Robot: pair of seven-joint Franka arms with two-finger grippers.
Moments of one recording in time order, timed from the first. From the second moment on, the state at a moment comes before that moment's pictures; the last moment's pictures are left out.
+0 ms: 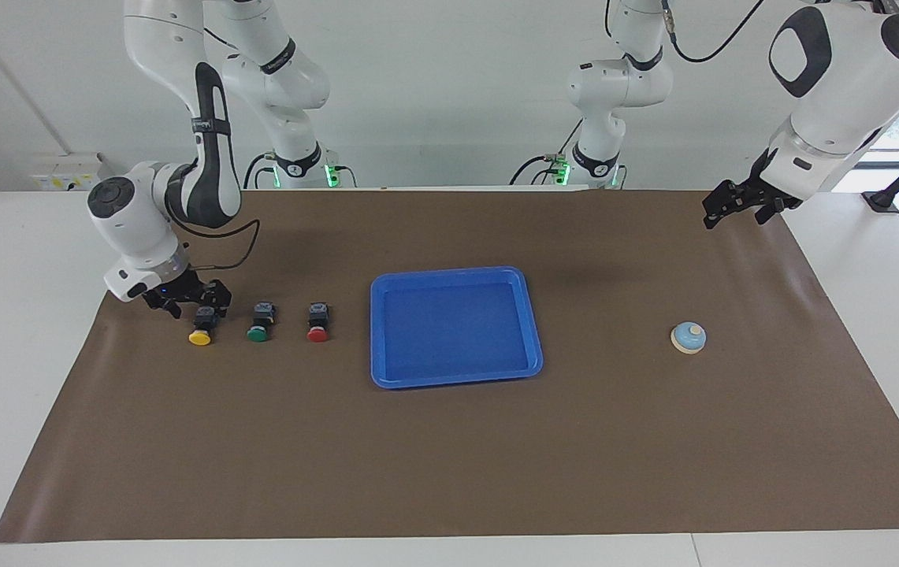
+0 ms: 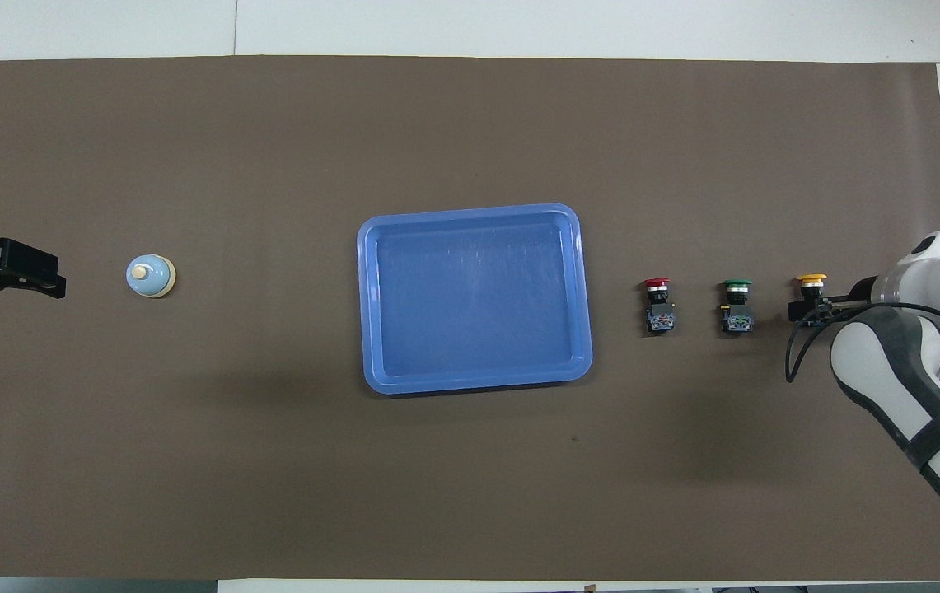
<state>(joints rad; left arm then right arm) -0.03 -0.01 0.03 -1.68 0.00 1.54 -0.02 -0.26 0.15 0.03 -2.28 -0.01 2.42 -0.23</state>
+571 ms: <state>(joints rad) -0.04 -0.01 0.03 -1.68 0.00 1.54 -0.02 -0.26 0.16 0.03 -2.27 -0.01 2.42 -0.23</state>
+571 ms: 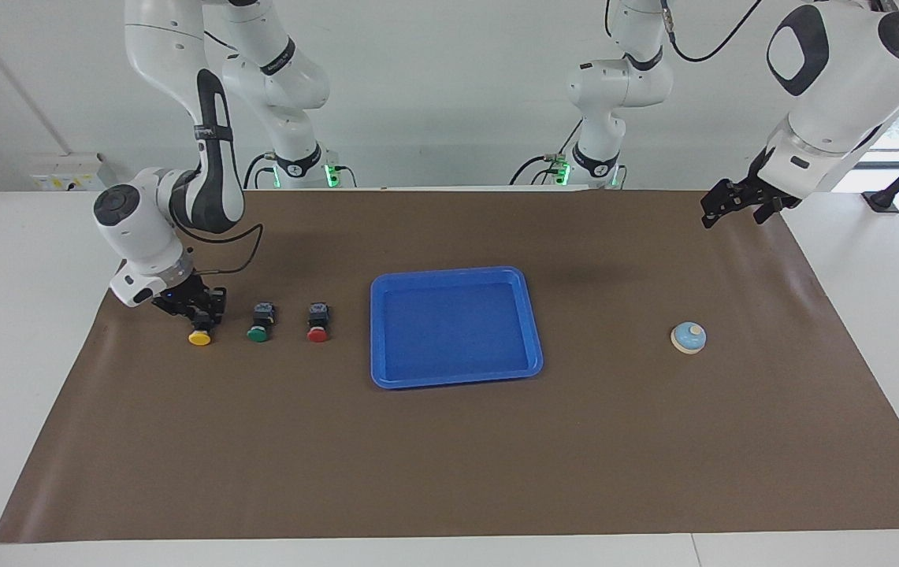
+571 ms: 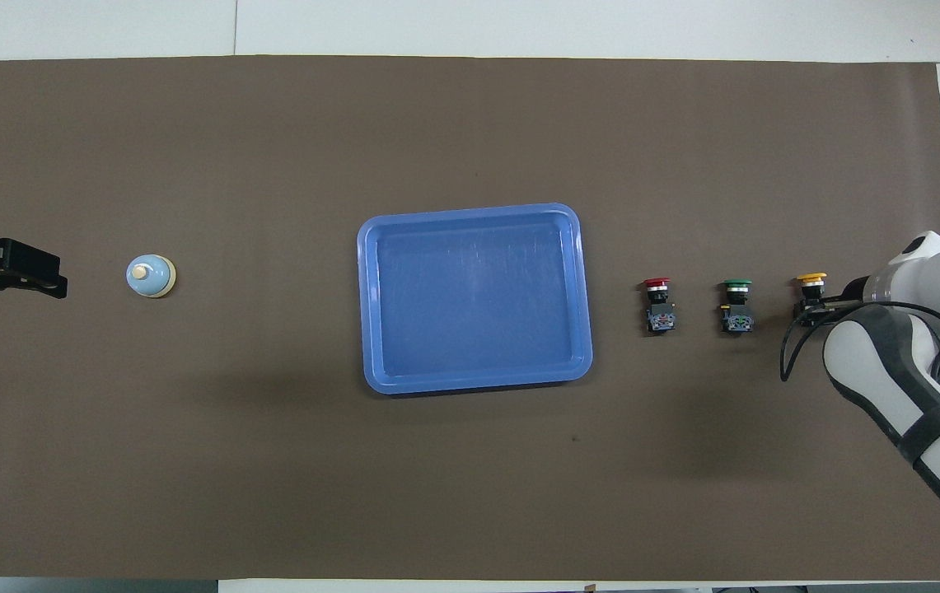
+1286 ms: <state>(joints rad) -0.04 -0.01 0.04 -1.68 0.00 1.54 -0.02 0.03 0.17 0.05 -1.94 -0.01 2.11 -0.02</state>
